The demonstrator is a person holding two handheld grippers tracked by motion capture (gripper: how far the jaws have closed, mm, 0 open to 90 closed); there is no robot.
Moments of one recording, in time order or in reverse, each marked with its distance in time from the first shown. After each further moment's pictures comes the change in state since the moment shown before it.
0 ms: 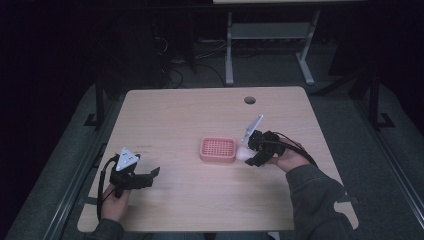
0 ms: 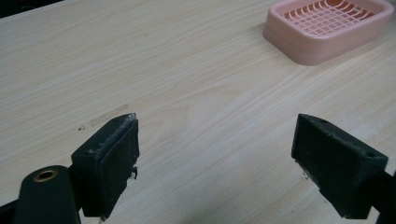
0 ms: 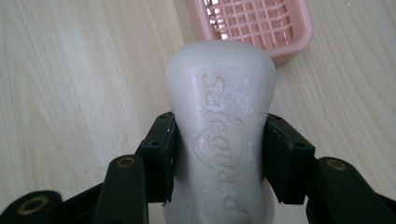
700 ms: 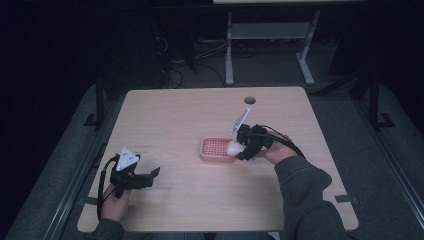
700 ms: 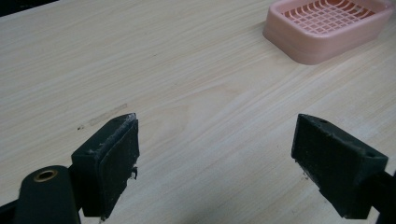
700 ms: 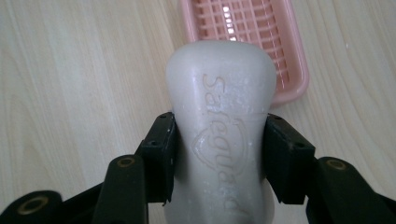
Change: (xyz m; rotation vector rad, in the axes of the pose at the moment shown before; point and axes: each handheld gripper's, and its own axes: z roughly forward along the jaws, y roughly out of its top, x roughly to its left) left arm 0.000 0.000 0.001 0.002 0.002 0.002; right arm -0.008 0.033 0.010 0.000 0.019 -0.040
